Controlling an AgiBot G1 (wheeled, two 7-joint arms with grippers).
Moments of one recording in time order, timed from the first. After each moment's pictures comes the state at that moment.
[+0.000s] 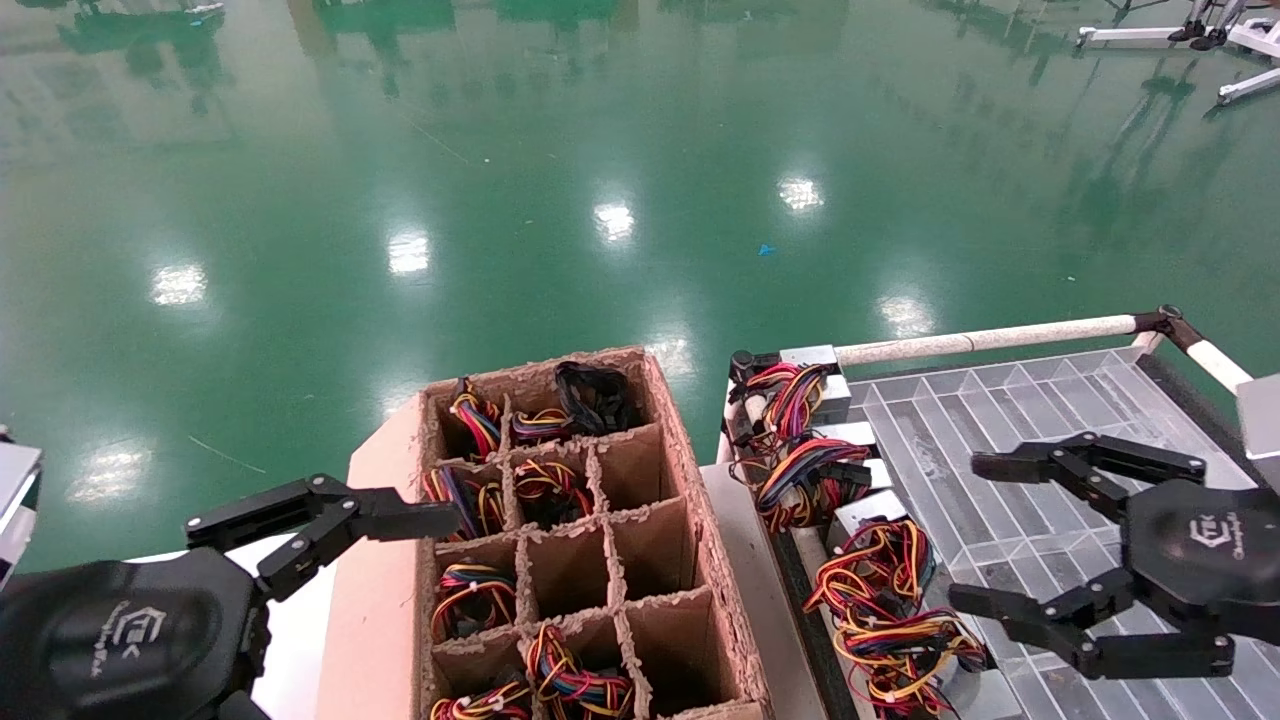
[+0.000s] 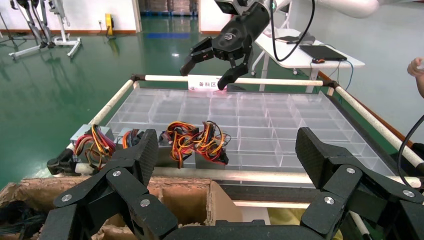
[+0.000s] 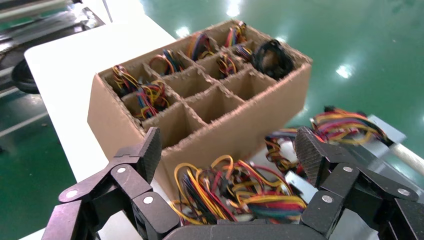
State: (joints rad) left arm -1.09 0.59 0.33 -1.27 0.70 1.48 -0.16; right arm 1.34 -0.47 -0.42 0.92 -0.99 -1.57 0.12
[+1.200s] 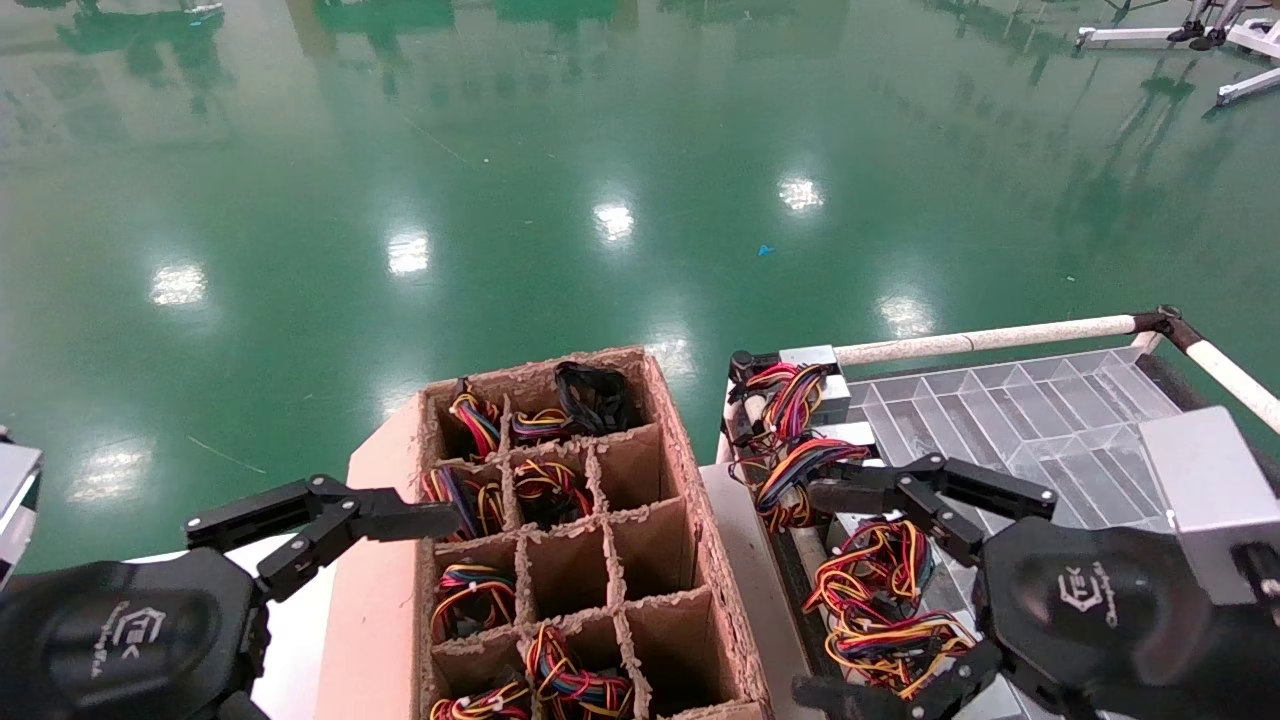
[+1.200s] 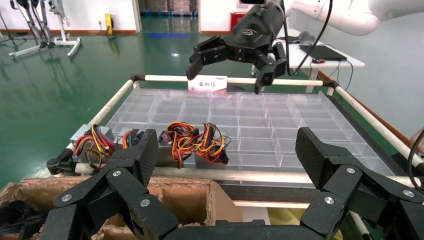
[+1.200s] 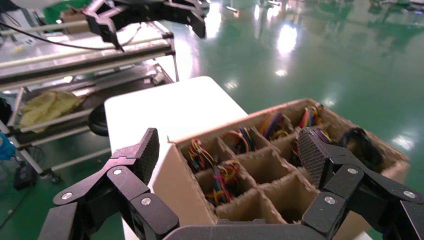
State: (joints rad) left arm -1.09 0.59 0.33 -1.27 0.70 1.48 -0.16; right arm 1.15 -0.57 -0.32 1.18 -0.81 -1.52 0.17
